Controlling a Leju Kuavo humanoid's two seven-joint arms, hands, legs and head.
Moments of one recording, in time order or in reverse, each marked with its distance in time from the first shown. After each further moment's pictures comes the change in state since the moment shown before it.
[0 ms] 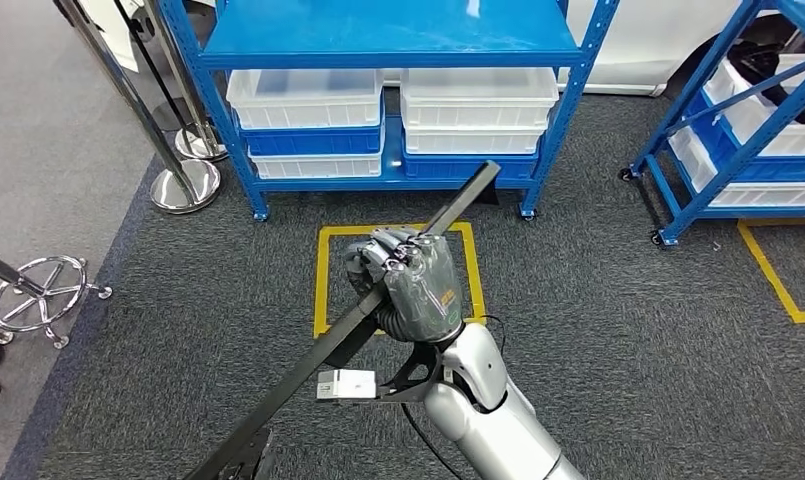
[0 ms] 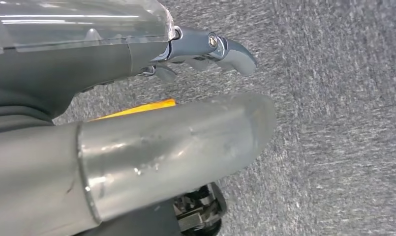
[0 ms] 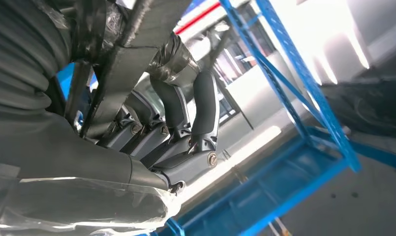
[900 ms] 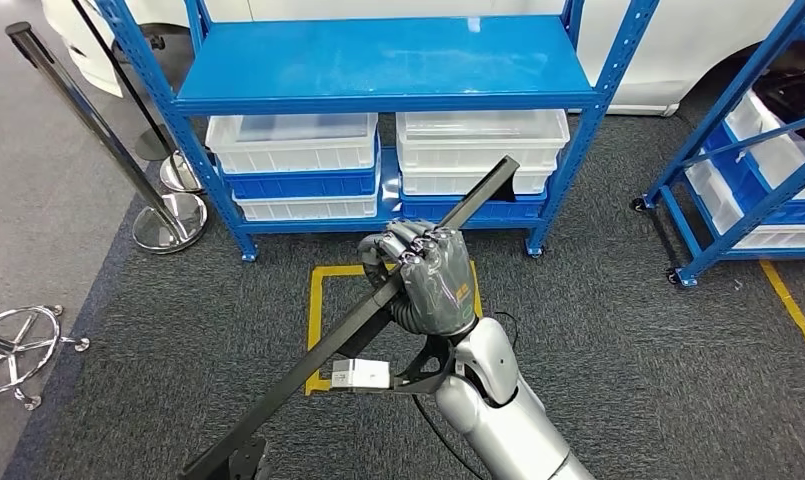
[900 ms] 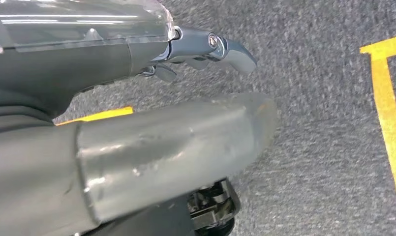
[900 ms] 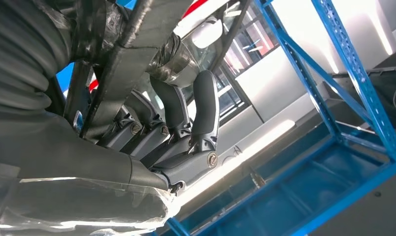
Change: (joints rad) left arm 0.042 0.002 0.004 0.000 0.037 0.003 -0.009; right arm 0.006 -0.017 -0.042 -0.015 0.004 0.000 -0.015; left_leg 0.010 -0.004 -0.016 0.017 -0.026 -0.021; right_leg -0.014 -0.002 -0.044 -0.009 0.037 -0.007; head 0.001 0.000
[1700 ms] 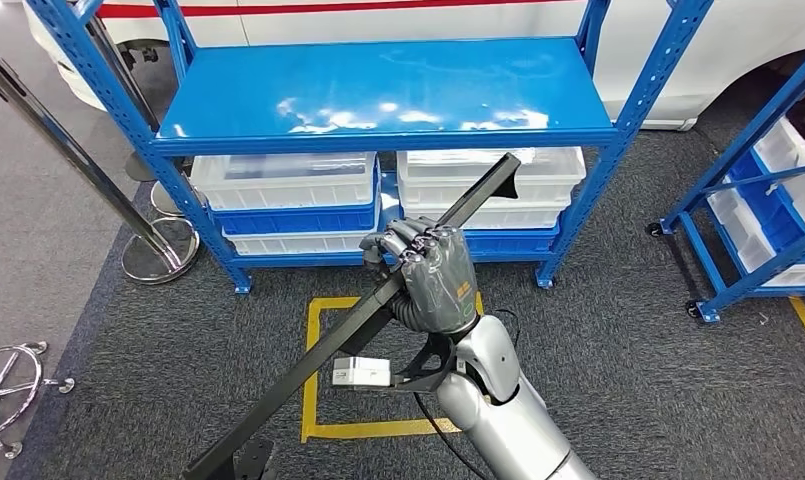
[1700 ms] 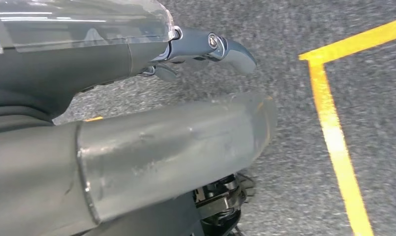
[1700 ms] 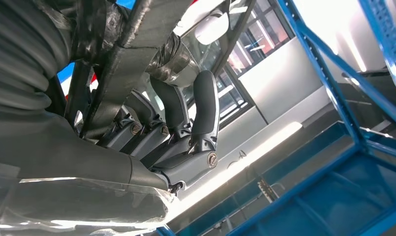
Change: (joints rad) left arm -0.005 -0.001 -0.022 0.000 -0.023 -0.006 0.004; right arm -0.004 -0.001 -0.009 0.001 0.010 0.000 -0.004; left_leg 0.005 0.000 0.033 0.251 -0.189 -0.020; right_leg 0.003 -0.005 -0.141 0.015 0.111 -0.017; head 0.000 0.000
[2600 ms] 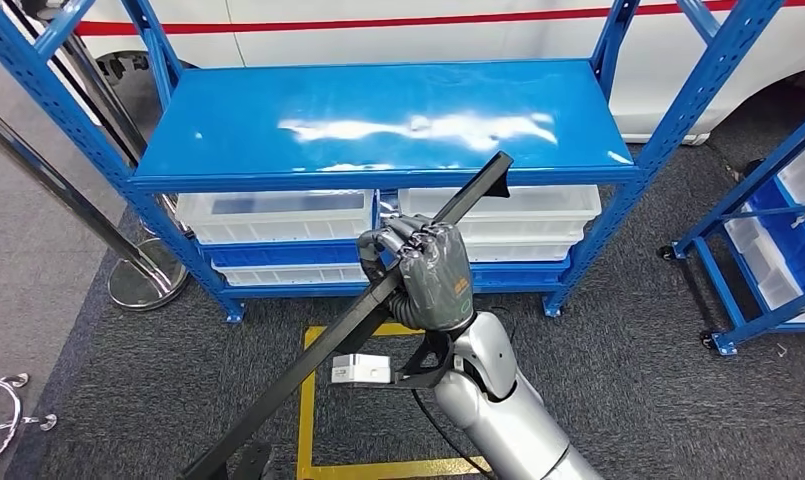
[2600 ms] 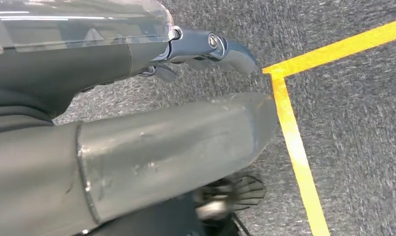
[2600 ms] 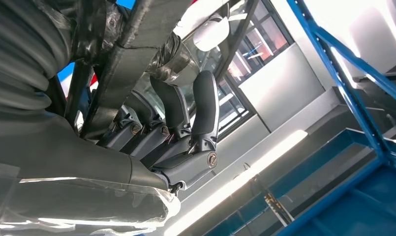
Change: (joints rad) left arm 0.012 0.006 -0.002 0.000 0.001 -0.001 -0.005; right arm -0.021 -0.011 0.034 0.005 -0.056 0.000 0.013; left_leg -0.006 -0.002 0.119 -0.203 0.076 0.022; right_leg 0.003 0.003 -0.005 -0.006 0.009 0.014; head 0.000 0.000
